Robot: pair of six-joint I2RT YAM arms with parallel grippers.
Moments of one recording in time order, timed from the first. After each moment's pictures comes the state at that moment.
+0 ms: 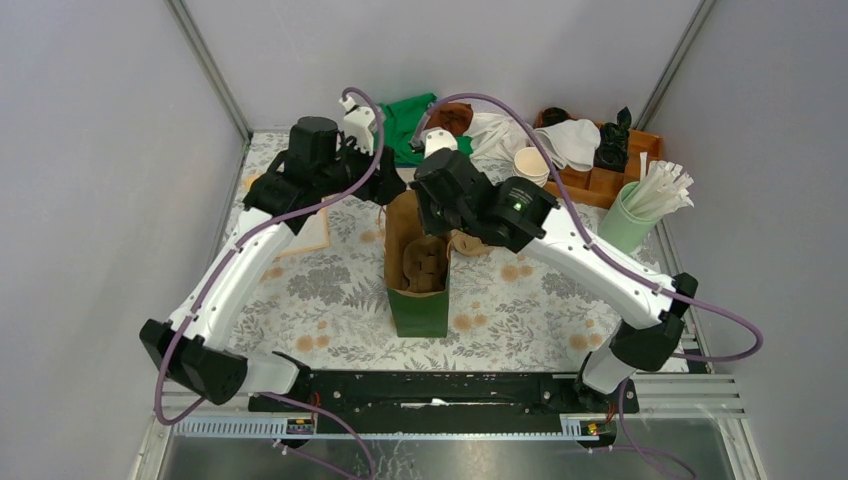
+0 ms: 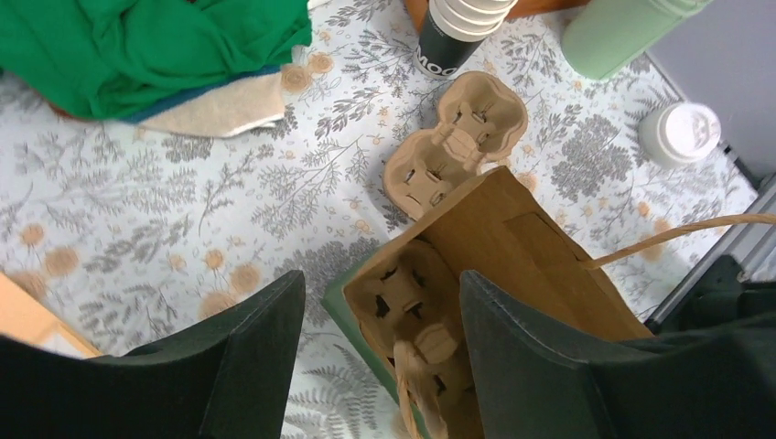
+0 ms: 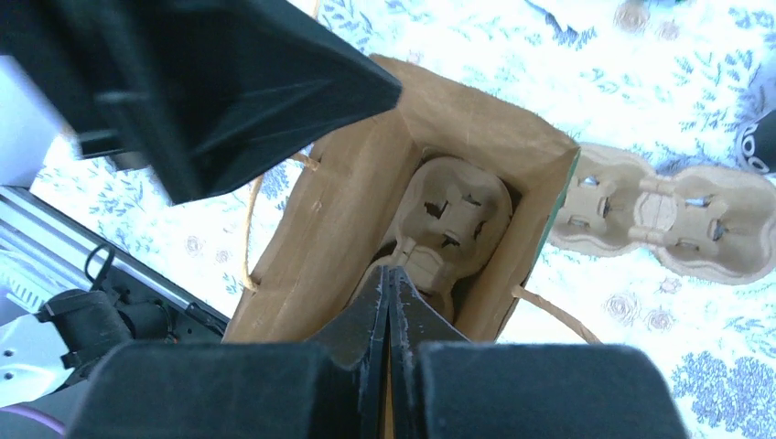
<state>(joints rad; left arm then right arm) -0.44 1.31 1.47 -0.63 0.30 -0.14 1.03 1.64 1.89 -0.98 0.33 0.47</state>
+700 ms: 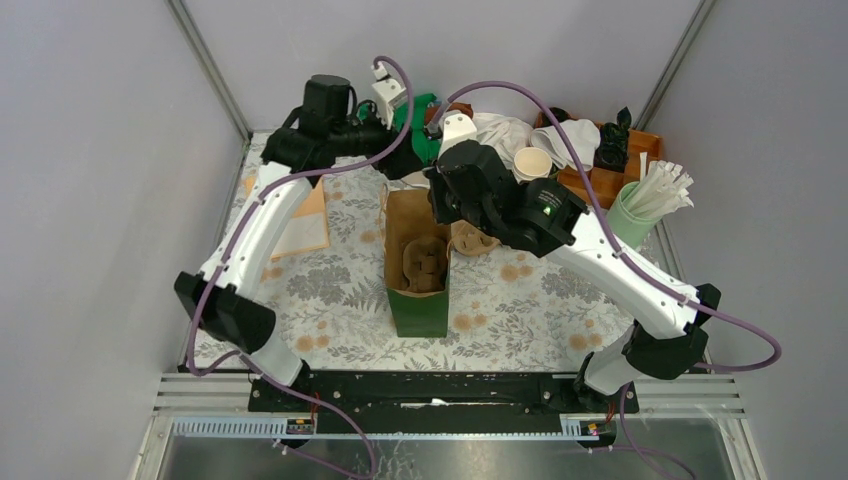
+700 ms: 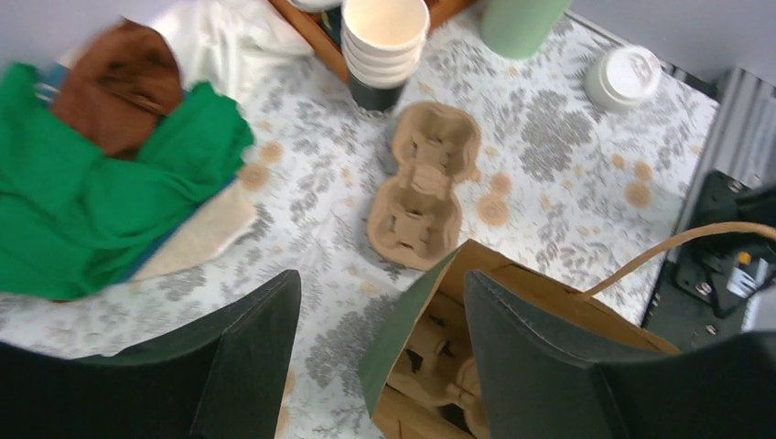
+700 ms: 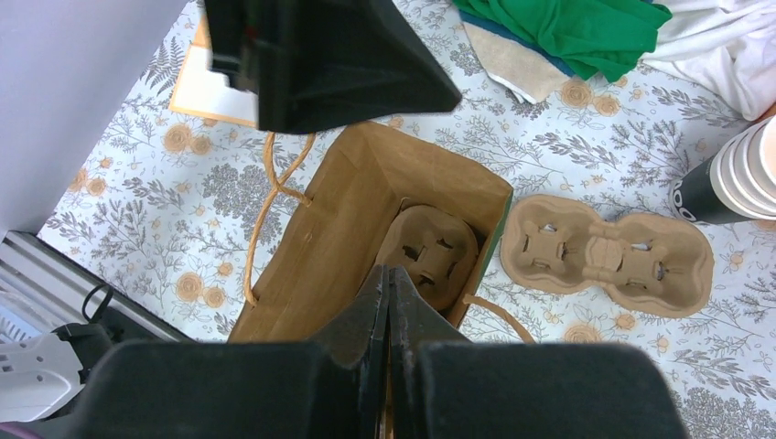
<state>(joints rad) -0.39 1.59 1.83 -0.70 0.63 0.18 1.03 1.54 1.90 -0.91 0.41 0.38</state>
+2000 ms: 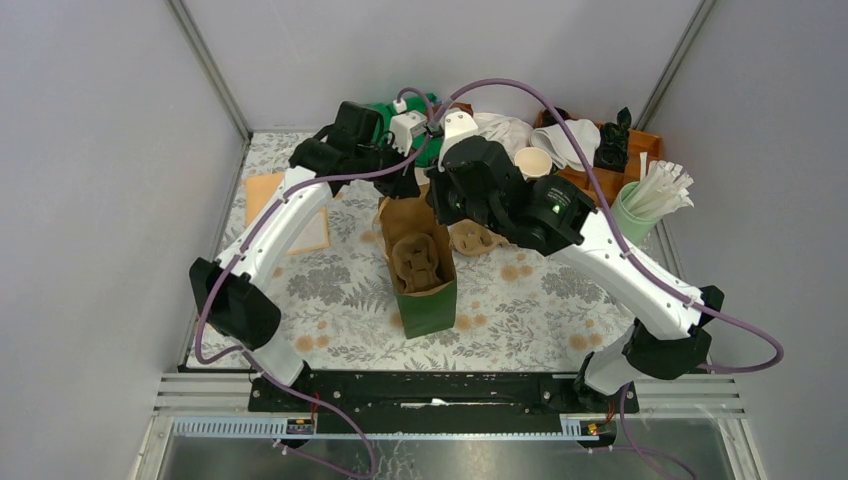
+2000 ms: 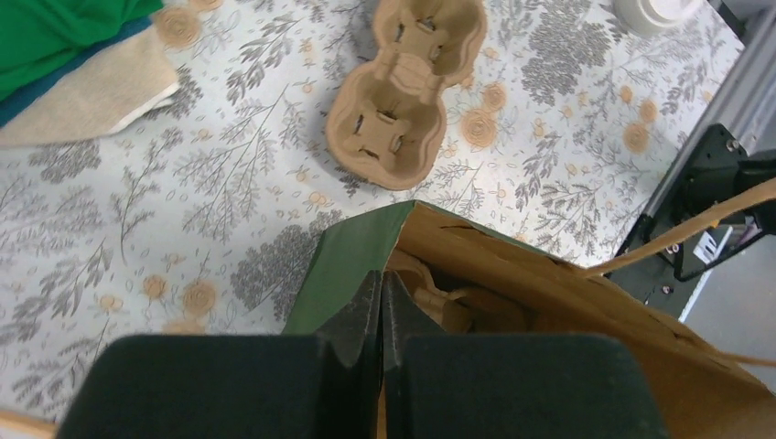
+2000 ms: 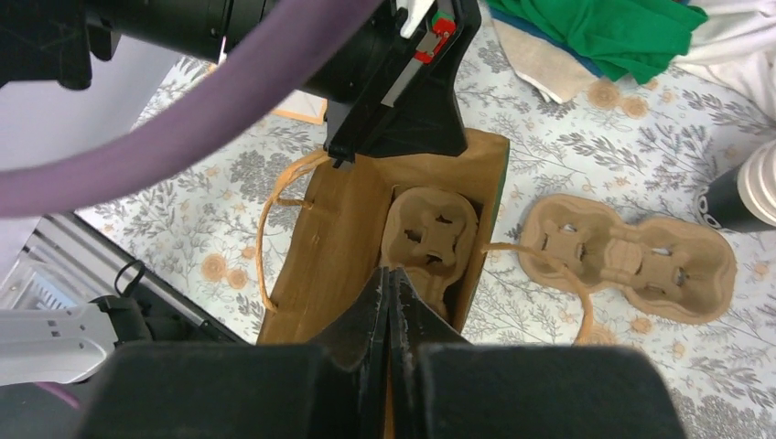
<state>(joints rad) -0.46 1.67 1.74 -0.83 0.56 0.12 1.03 1.53 1.93 -0.94 0.36 0.38</state>
